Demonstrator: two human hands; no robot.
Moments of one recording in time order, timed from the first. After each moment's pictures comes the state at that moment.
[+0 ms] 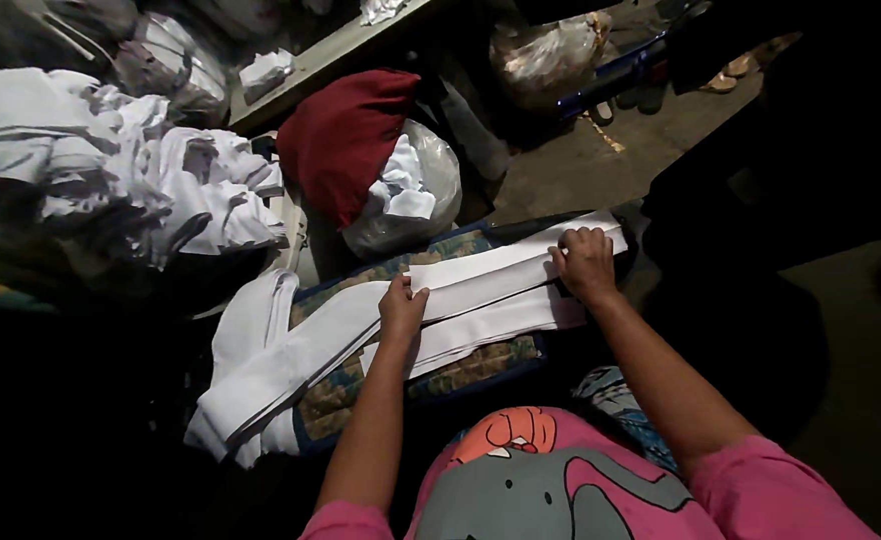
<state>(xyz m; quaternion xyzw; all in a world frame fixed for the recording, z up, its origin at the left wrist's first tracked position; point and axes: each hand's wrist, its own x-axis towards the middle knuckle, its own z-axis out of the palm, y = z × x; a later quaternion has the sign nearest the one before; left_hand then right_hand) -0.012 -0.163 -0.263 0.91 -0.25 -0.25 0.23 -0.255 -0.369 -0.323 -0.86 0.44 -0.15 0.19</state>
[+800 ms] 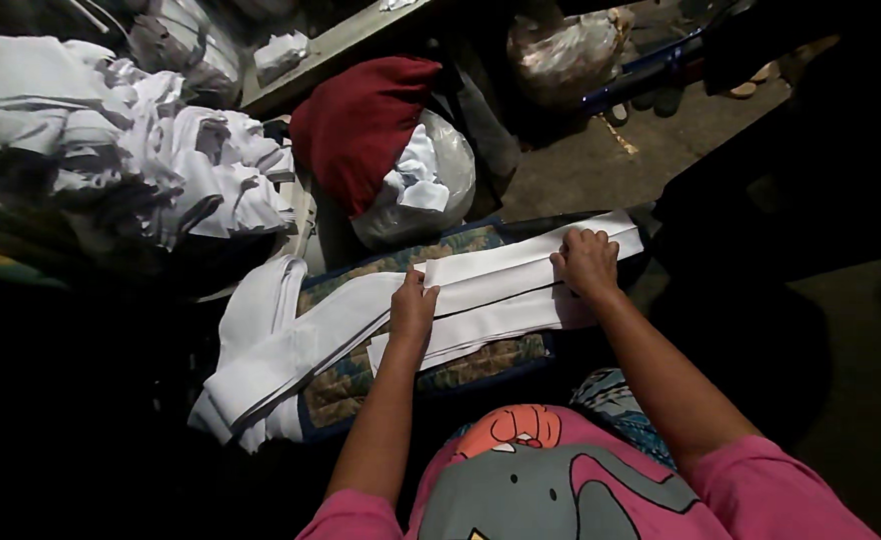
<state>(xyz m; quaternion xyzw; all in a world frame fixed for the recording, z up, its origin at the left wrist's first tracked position) -0.013 -0.160 -0.270 0.92 -0.29 -0.24 0.15 -0.233 -0.368 -0.323 -0.85 0.48 -0.04 0.20</state>
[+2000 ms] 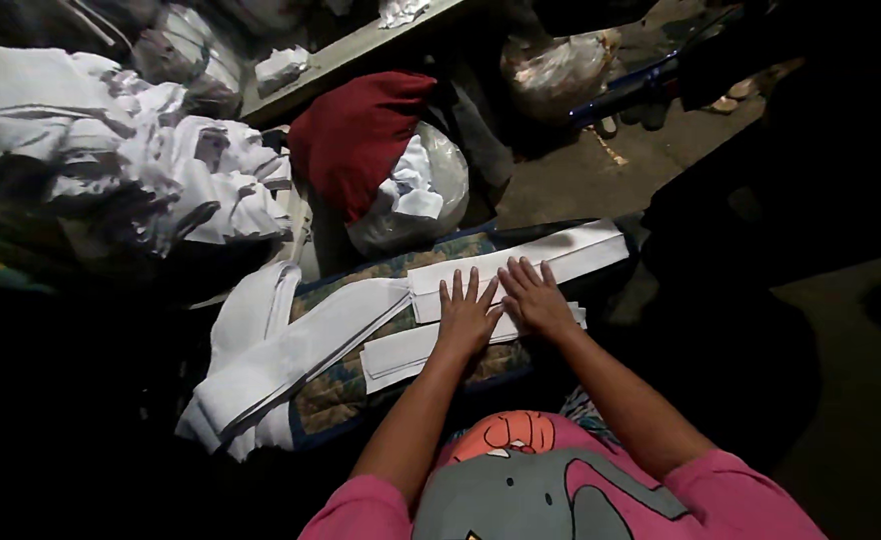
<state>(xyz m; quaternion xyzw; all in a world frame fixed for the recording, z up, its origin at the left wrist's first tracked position) -0.082 -0.193 -0.309 0.79 -0.56 -0.23 -0.06 -0.227 -0.304 -0.355 -0.94 0.26 -0.01 0.23</state>
